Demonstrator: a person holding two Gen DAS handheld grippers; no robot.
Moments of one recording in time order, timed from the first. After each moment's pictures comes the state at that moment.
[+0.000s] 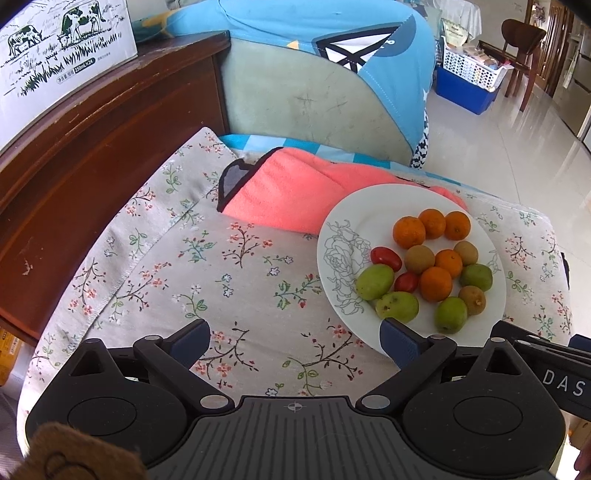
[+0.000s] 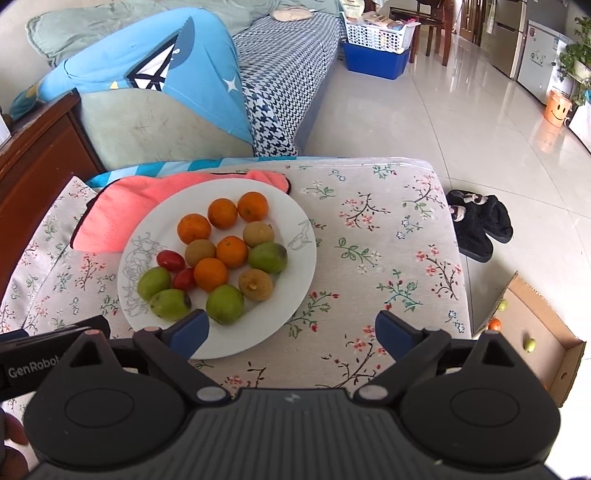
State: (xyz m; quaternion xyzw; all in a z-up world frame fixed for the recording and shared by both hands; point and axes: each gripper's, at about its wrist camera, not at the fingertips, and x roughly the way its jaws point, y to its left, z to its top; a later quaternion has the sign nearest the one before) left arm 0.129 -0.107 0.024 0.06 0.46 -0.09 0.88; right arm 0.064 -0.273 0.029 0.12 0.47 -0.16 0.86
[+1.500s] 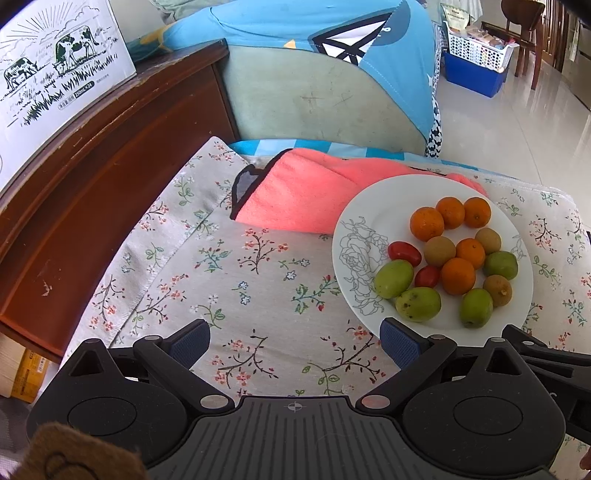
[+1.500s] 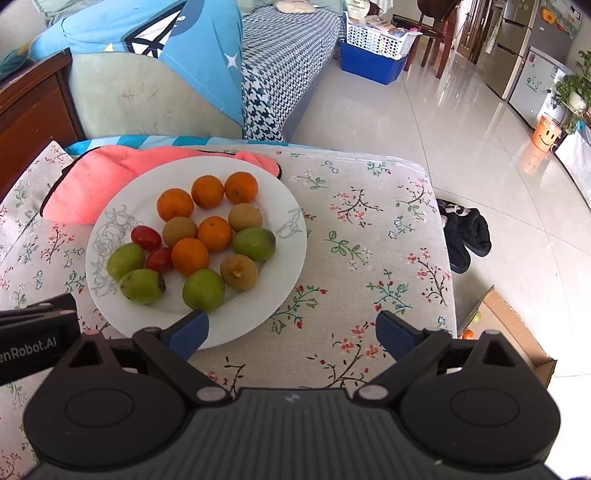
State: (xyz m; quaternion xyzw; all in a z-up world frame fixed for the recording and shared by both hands) left arm 0.130 -0.120 0.019 0.12 0.45 -0.06 0.88; right arm 0.075 -0.260 0.011 0.05 0.48 -0.18 0.85
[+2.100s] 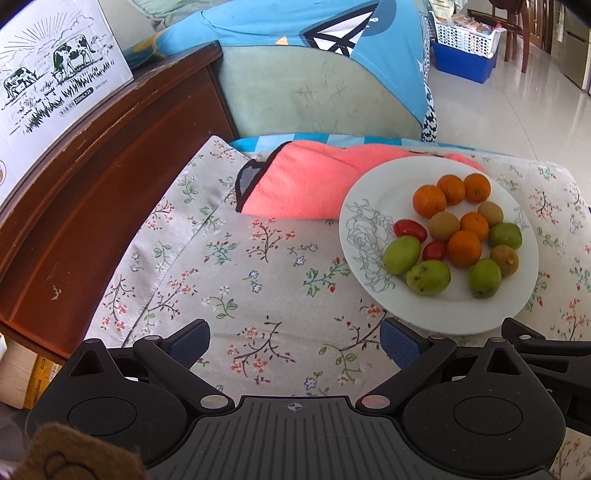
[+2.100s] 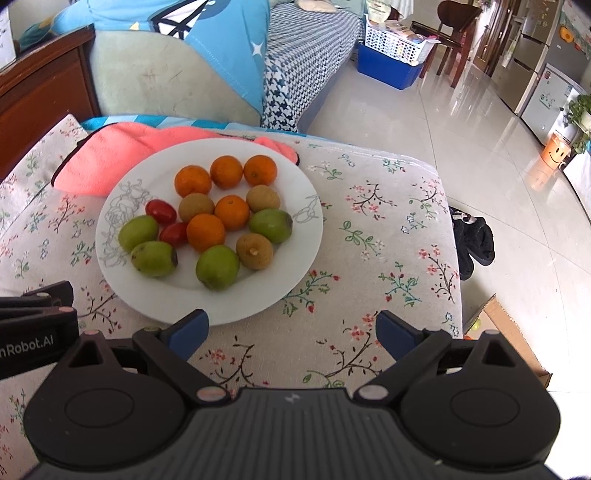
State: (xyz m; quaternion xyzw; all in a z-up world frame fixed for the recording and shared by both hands) left arm 0.117 -0.111 0.013 0.15 0.44 -0.07 0.88; right arm 0.068 -0.245 0.004 0.02 0.50 -0.16 0.85
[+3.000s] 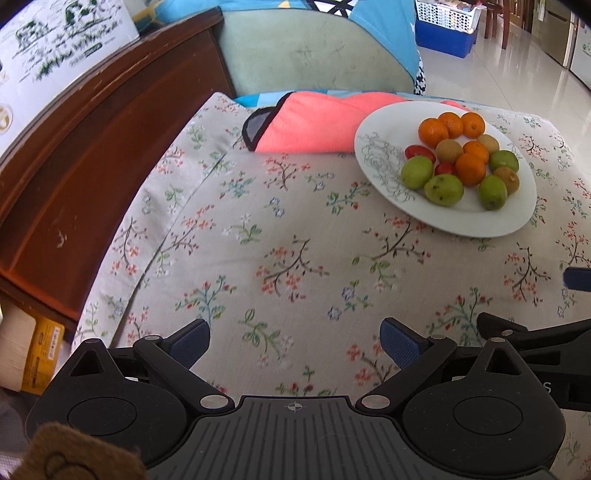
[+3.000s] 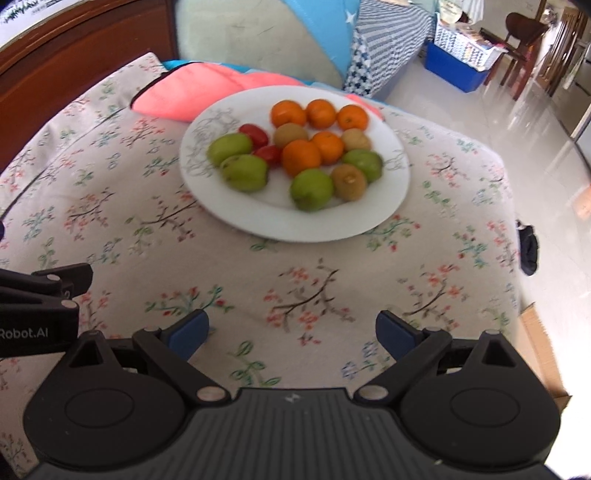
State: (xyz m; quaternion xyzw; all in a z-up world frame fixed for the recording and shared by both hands) left arm 0.083 -0.059 -0.008 0.16 0.48 -0.10 0.86; right arm 0.036 -0.205 -0.023 0.00 0.52 -0.05 0.85
